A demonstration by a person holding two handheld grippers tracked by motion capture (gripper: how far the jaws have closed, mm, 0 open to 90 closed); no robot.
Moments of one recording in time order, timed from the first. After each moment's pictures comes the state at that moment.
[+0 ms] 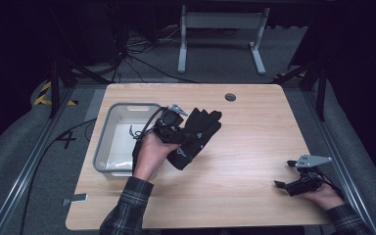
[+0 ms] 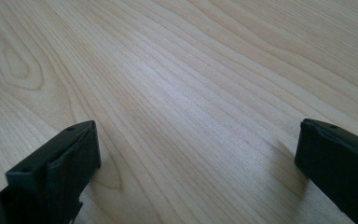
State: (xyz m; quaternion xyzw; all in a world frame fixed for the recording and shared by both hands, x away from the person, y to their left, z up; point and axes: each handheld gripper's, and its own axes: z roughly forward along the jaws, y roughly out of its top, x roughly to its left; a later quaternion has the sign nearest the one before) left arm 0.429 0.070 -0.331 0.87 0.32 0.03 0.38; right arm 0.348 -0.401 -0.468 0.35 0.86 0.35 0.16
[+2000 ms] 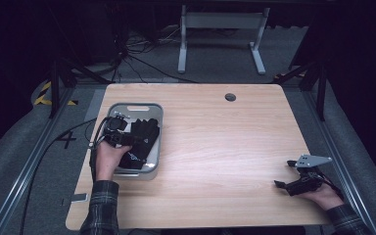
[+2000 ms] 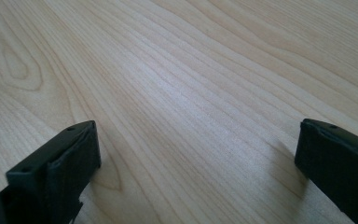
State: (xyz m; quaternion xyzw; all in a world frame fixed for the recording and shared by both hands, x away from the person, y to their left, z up) left arm 0.459 0.208 -0.409 0.80 0.51 0.08 0.31; right arm 0.348 -0.401 -0.468 0.35 0.86 0.35 0.16
